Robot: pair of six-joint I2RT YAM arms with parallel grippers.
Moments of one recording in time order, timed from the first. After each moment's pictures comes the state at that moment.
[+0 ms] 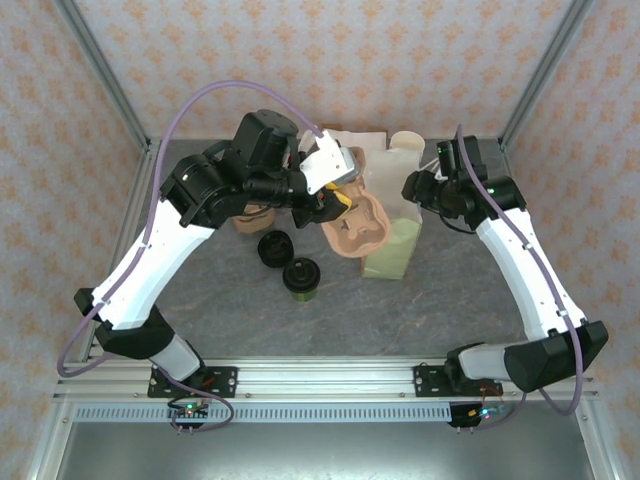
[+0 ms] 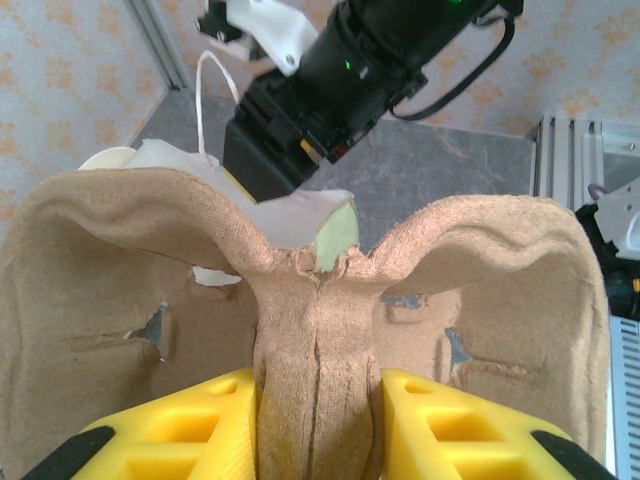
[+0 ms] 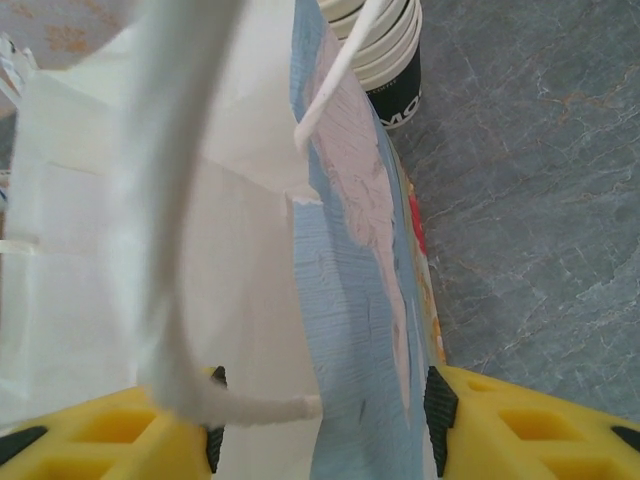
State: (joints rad) left arm -0.77 1.60 2.20 -1.19 0.30 0.30; right arm 0.28 1.32 1.47 -1.01 0.00 0.57
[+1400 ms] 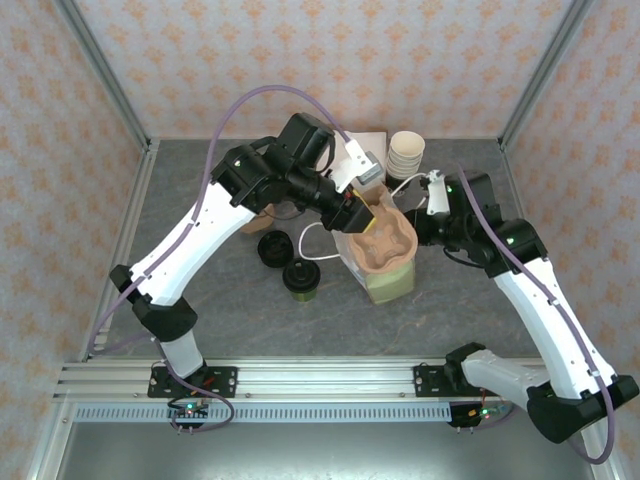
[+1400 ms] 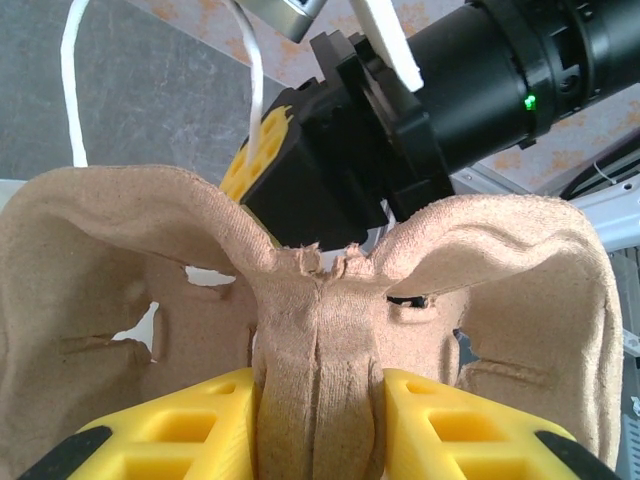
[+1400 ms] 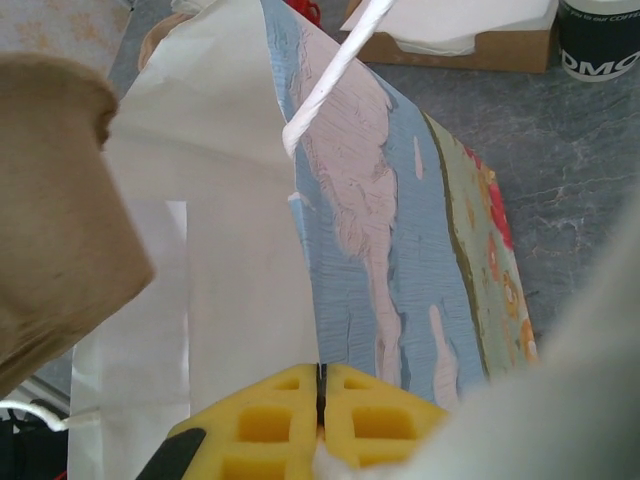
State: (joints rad) left arm -0.75 1.75 2.19 -1.20 0.58 0.00; right arm 0.40 1.04 1.30 -1.00 -0.25 0.37
